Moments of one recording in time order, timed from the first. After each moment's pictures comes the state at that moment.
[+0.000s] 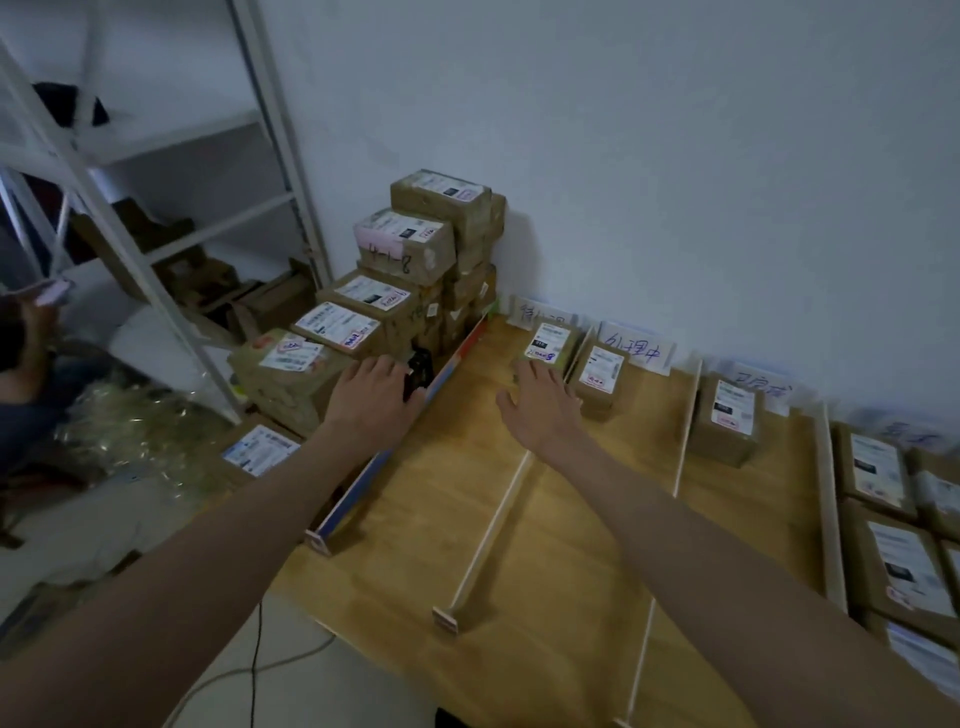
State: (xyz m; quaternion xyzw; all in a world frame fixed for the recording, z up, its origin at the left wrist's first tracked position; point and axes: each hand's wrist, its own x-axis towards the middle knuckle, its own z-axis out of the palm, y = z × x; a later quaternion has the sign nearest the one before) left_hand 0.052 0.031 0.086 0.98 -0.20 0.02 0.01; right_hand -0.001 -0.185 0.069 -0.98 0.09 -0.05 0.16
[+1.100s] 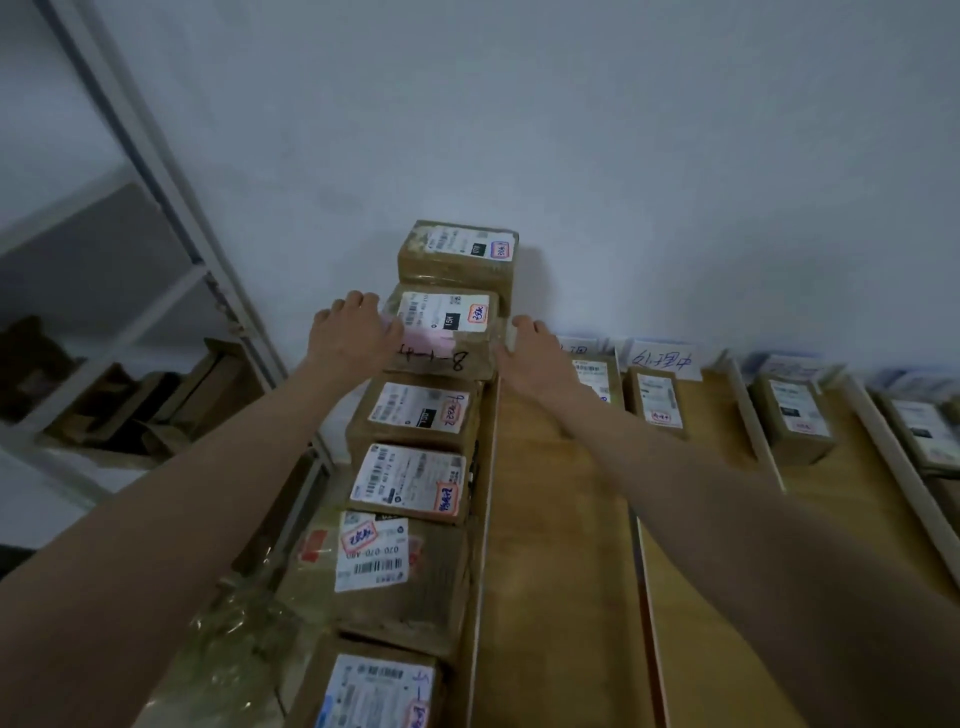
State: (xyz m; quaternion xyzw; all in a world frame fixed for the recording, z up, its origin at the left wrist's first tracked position) left_hand 0.439 0.087 0.136 0.96 -0.28 0.04 0.07; right_hand 0.289 -0.086 0.125 -0.92 0.26 -0.08 0.28
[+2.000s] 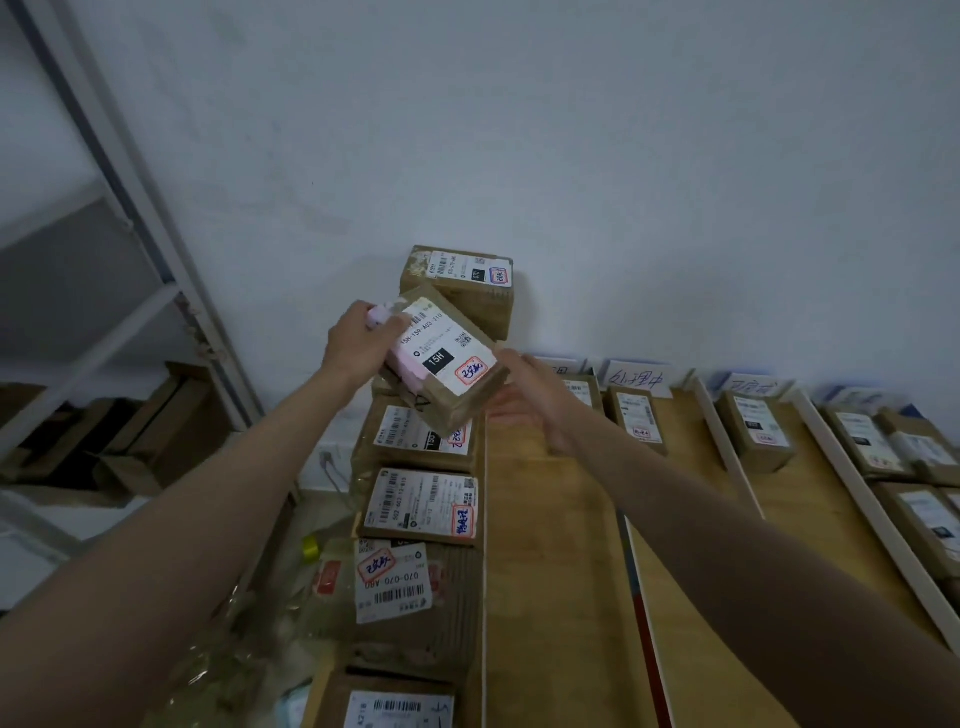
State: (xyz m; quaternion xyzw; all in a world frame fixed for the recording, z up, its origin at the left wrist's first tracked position) left_hand 0.459 0.093 0.140 0.82 -0.18 -0.11 0.53; right_hand 0.287 -0.059 0.134 -0.68 0.33 -0.05 0.66
